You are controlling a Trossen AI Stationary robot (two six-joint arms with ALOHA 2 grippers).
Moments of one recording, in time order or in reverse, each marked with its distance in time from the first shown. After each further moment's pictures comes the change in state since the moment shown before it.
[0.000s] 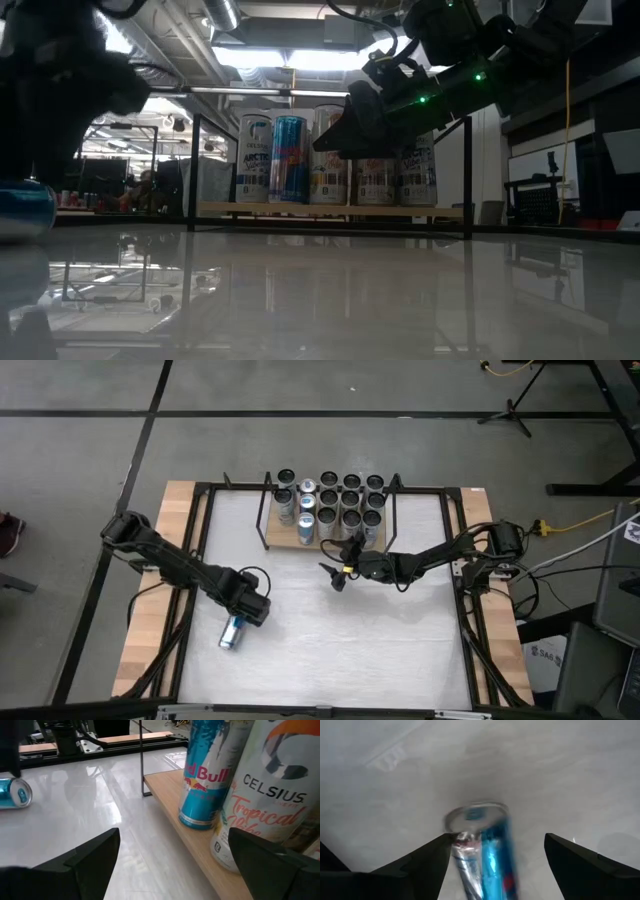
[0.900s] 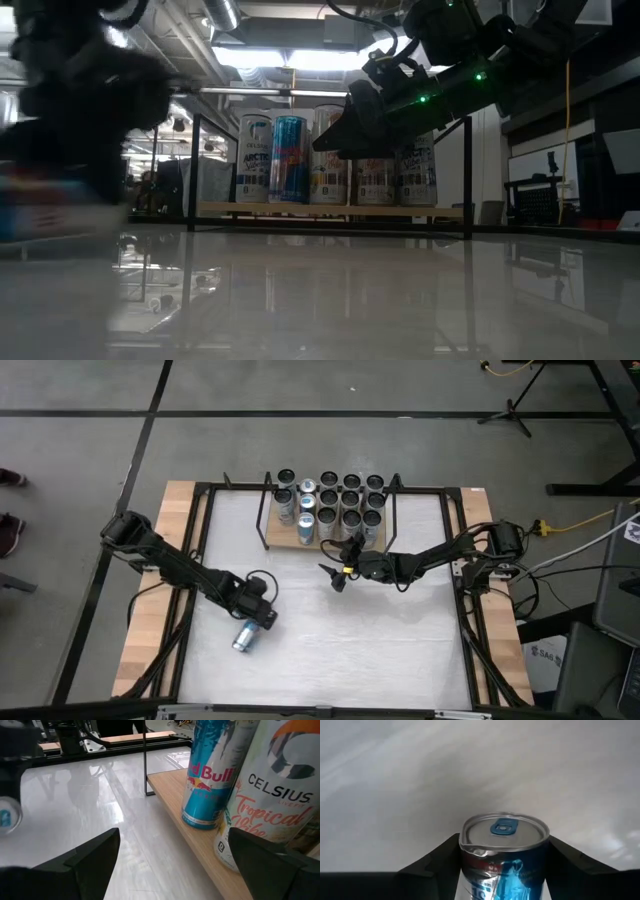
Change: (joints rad) left arm -0.014 0.000 -0.145 0.386 -0.100 0.012; right arm 0.000 0.000 0.000 0.000 -0.016 0.000
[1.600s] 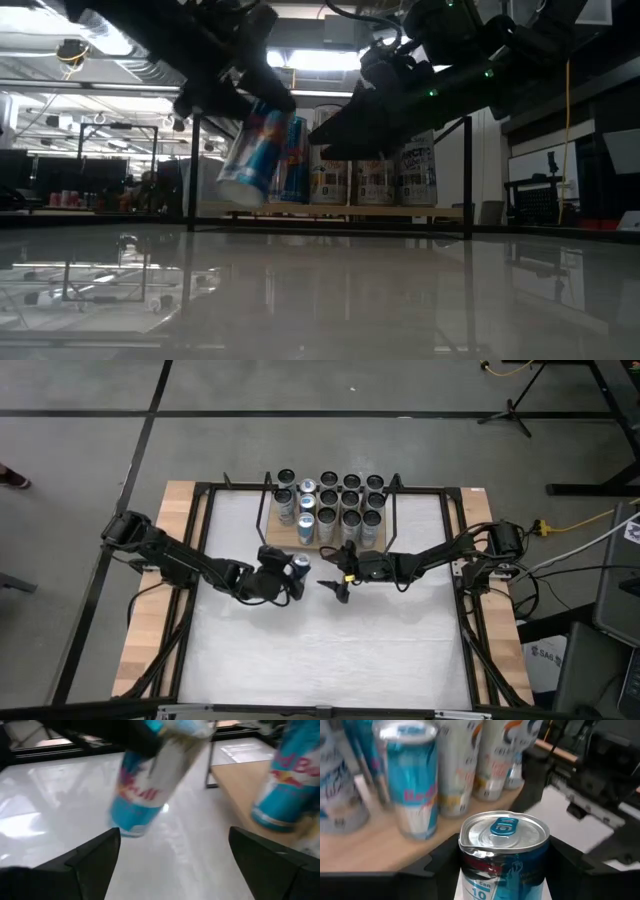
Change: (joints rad) left arm 0.136 0.000 0.000 0.649 -0.779 0.776; right arm 0.000 0.000 0.000 0.000 -0.279 -0.025
